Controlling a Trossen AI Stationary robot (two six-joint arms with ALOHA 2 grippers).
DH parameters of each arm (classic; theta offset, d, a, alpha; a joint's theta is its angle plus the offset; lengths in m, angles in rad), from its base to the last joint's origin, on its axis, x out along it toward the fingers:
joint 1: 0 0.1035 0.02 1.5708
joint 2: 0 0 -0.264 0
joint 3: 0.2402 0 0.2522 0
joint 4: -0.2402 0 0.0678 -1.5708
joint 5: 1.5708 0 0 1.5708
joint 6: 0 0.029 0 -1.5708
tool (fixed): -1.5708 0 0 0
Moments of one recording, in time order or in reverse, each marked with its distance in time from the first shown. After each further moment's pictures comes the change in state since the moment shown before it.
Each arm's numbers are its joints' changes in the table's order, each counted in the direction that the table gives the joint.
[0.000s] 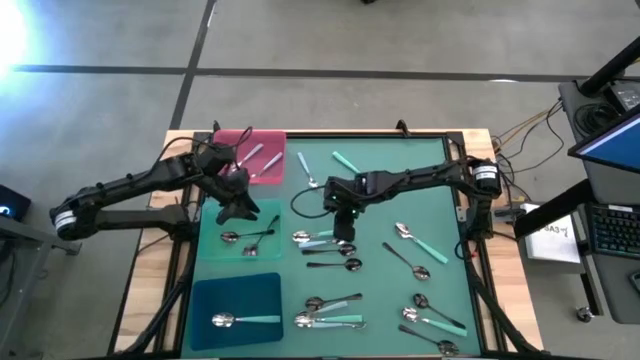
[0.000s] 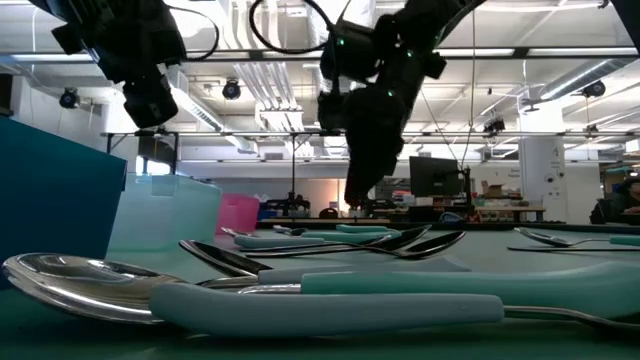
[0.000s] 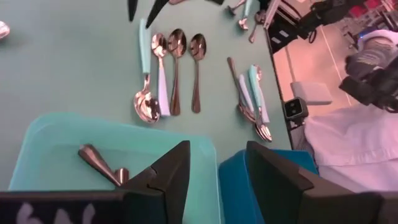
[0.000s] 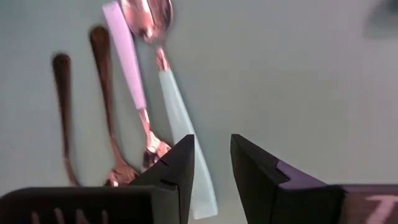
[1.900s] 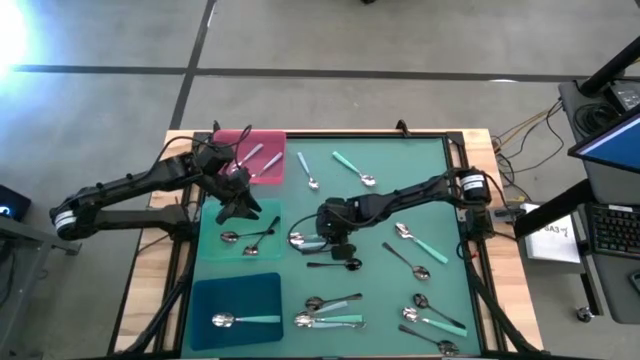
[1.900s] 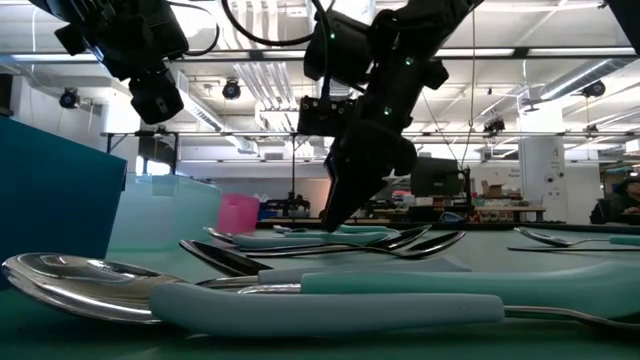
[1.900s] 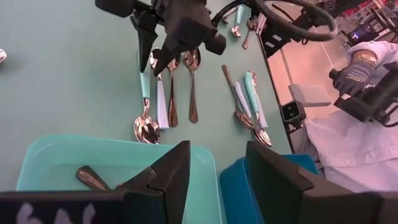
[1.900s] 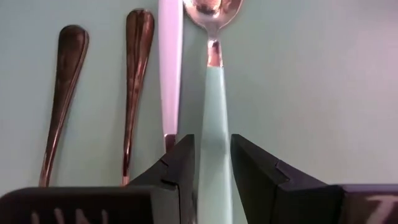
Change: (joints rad) left arm 0.000 0.000 0.000 0.043 -0.017 0.026; right arm 0.142 -0.102 0.001 0.160 -0.149 -0.182
